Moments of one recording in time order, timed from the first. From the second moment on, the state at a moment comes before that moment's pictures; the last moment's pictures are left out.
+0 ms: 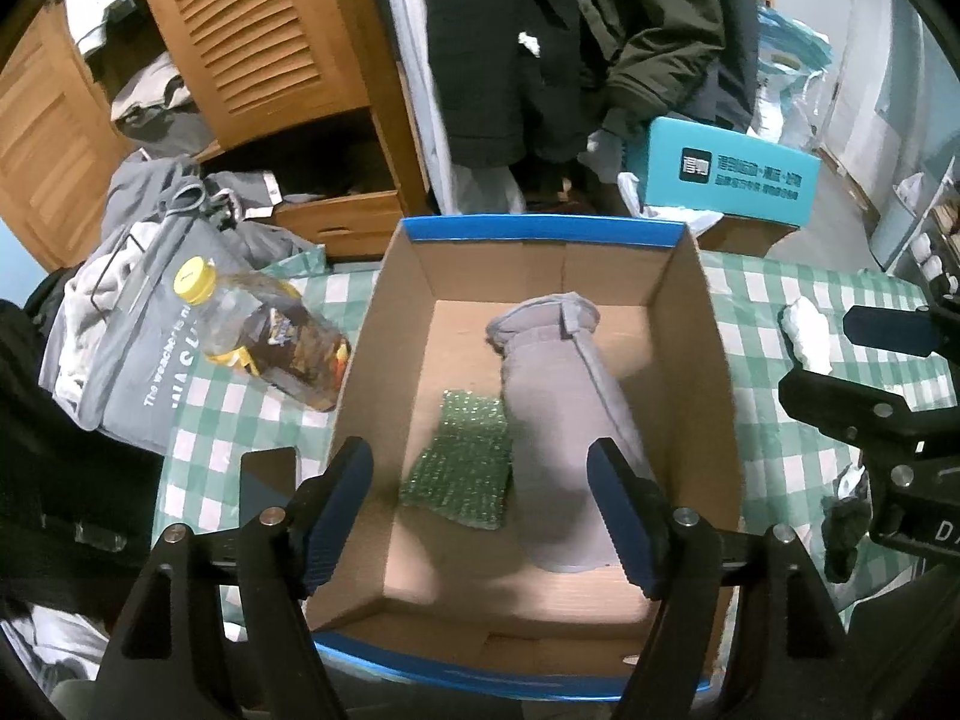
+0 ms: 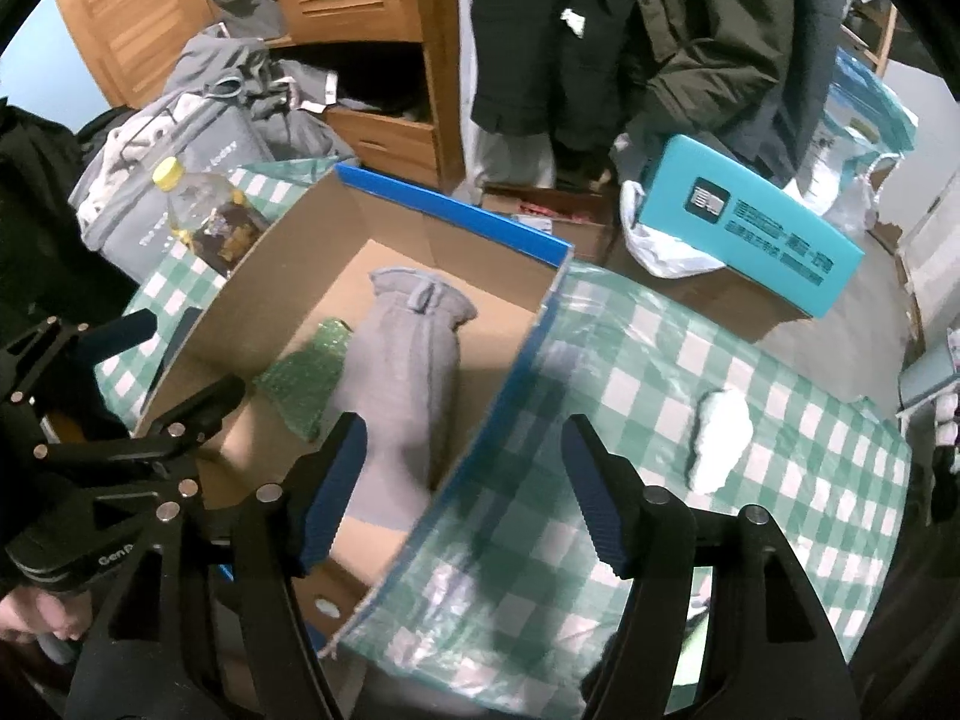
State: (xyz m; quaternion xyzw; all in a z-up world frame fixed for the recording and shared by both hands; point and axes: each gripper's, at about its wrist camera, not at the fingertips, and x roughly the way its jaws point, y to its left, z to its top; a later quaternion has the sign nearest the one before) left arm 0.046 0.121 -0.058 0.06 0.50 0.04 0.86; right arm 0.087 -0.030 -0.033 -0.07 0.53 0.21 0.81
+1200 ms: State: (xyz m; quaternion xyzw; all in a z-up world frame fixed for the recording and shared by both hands) left arm 0.048 -0.029 -0.071 0.14 0.52 -0.06 0.84; right arm 0.061 -0.209 -0.068 0.01 0.57 0.09 0.82
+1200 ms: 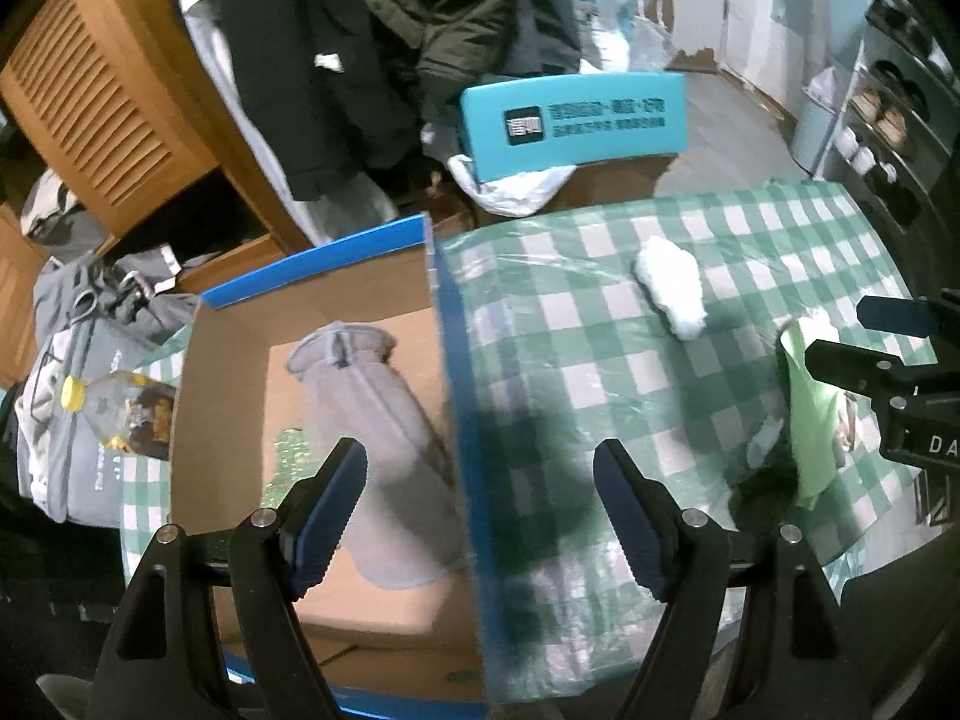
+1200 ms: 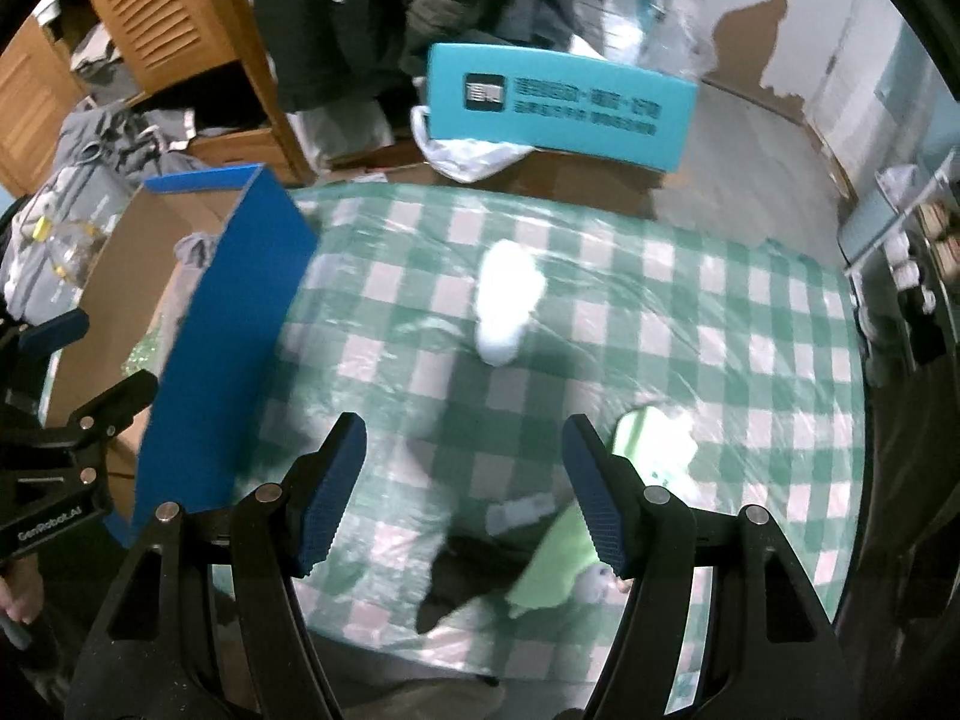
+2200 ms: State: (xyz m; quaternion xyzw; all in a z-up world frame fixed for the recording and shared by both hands) left arm 0.056 -0.111 -0.123 0.19 0.56 -0.10 0.80; right arm 0.044 -0.305 -0.138 0.10 0.63 0.02 0.77
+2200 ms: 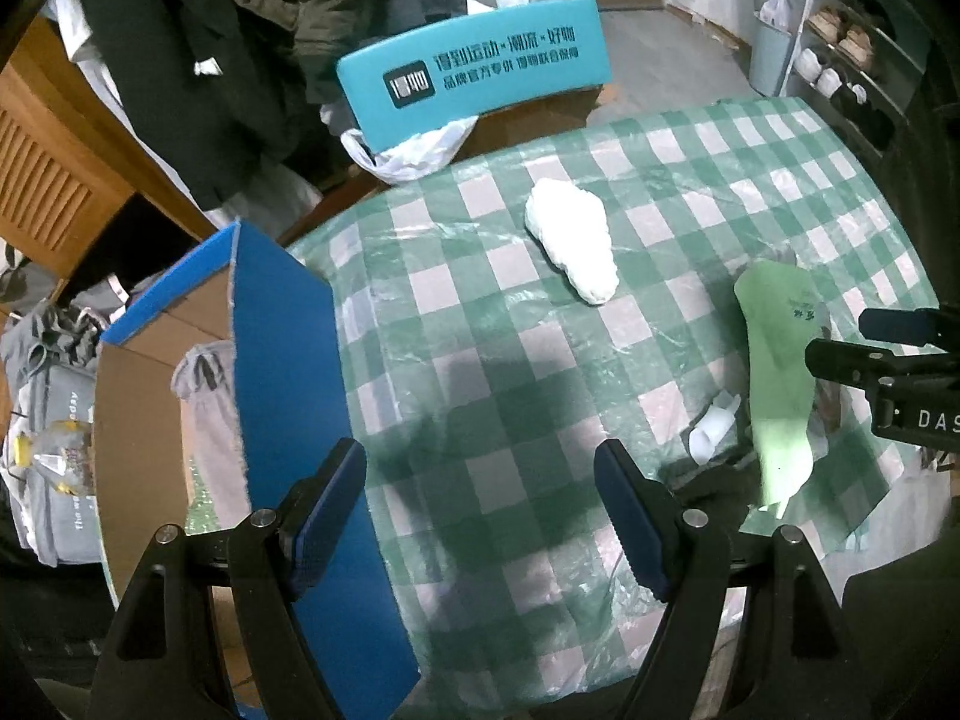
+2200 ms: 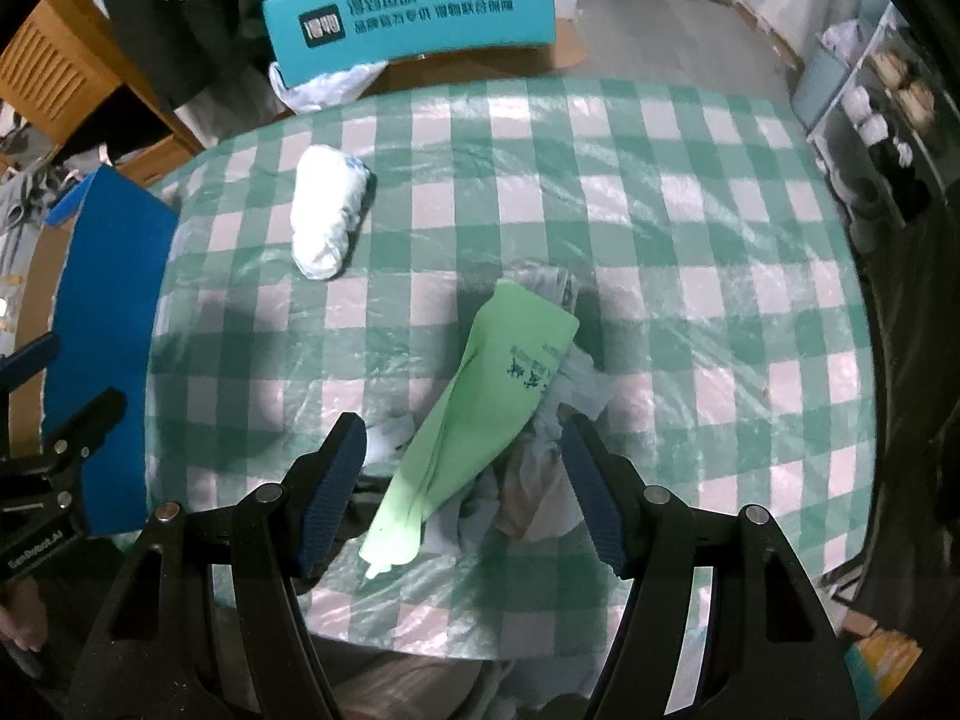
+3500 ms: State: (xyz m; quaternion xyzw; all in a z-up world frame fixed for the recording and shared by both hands) left arm 0.086 -0.120 -0.163 0.17 0.60 -0.11 0.77; right arm 0.068 -0.299 -0.176 0.18 0.65 0.05 0.74
